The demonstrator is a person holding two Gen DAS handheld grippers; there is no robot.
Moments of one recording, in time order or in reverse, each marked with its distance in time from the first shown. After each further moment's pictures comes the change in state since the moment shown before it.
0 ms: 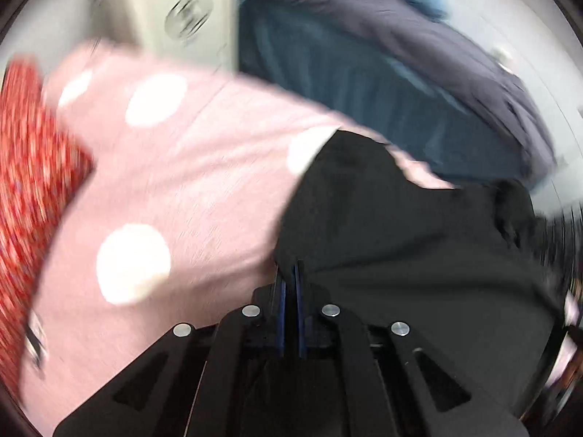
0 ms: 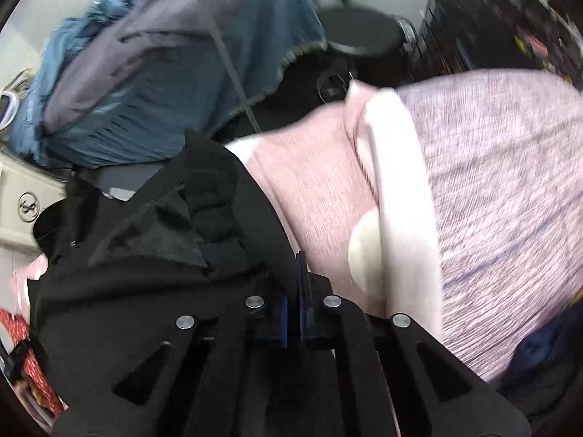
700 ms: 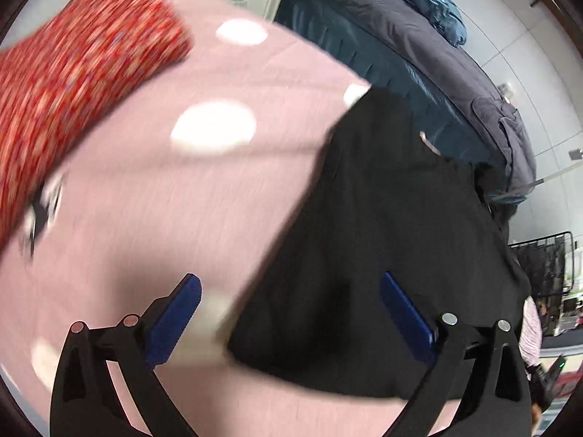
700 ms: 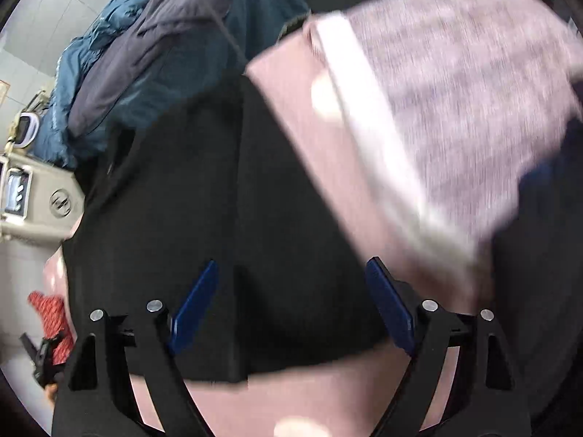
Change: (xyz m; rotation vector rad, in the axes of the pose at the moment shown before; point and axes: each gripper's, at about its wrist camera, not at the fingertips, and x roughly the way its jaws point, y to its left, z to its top) left arm -0.069 0.065 -0.116 -0.147 -0.005 -0.121; right arm -0.057 -0.046 -0.147 0.125 0.042 0.179
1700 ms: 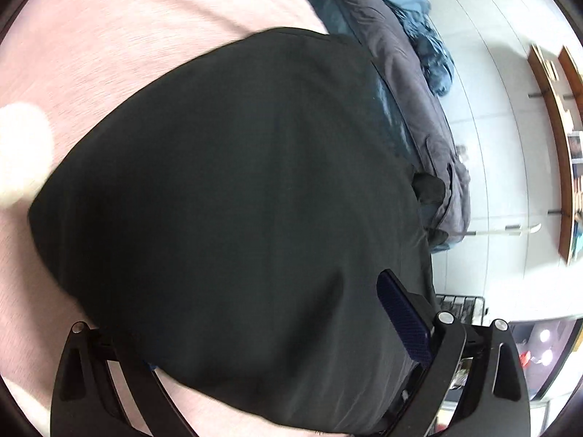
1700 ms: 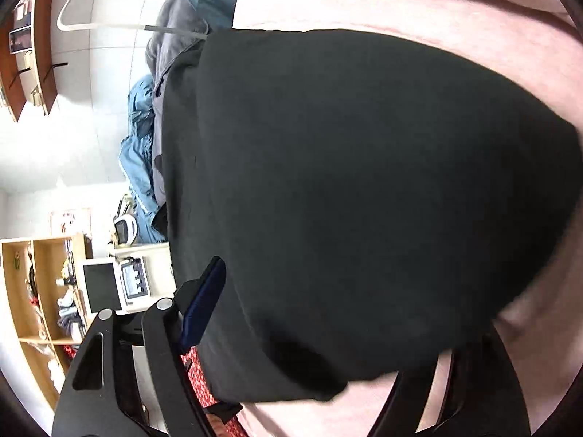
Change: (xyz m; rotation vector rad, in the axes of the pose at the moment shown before) left arm 0.084 -0.073 -0.057 -0.309 -0.019 -0.358; right arm 0.092 -0.005 -0.079 0.463 -0.025 0.534
